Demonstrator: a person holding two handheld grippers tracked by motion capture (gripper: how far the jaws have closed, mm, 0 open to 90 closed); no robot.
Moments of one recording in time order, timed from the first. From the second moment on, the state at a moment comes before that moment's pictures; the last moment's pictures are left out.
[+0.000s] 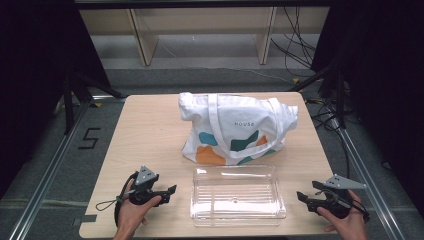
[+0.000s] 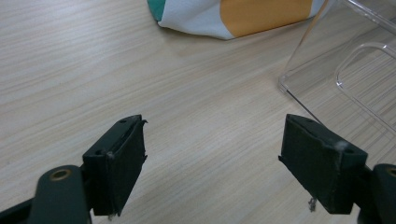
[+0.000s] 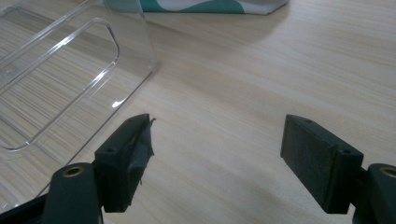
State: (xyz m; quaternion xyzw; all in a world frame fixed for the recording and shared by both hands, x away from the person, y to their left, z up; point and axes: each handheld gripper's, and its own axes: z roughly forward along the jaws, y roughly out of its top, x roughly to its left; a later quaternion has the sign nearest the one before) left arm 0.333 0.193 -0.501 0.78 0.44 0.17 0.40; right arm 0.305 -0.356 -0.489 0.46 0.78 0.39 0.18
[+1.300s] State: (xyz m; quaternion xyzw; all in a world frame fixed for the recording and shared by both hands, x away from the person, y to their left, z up) left arm 0.330 0.196 -0.502 0.77 0.45 0.17 0.41; right arm 0.327 -0.346 -0.437 0.44 0.77 0.42 0.19
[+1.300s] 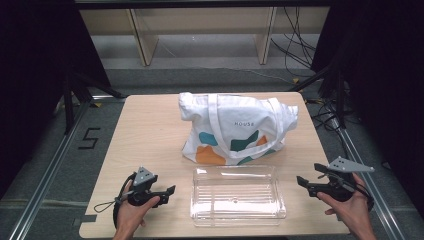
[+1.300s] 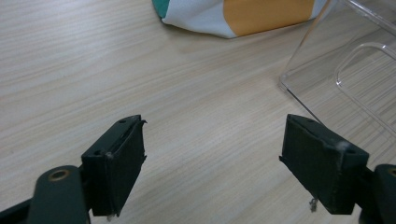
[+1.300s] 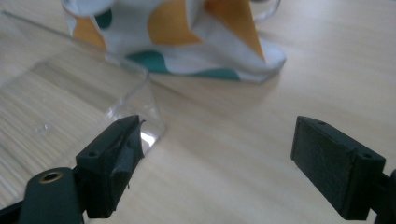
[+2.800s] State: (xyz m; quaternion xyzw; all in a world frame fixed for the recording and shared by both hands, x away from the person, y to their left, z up) left arm 0.331 0.198 -0.504 0.79 0.44 0.16 0.40; right arm 0.417 -0.268 -0.324 0.34 0.81 0.43 0.23
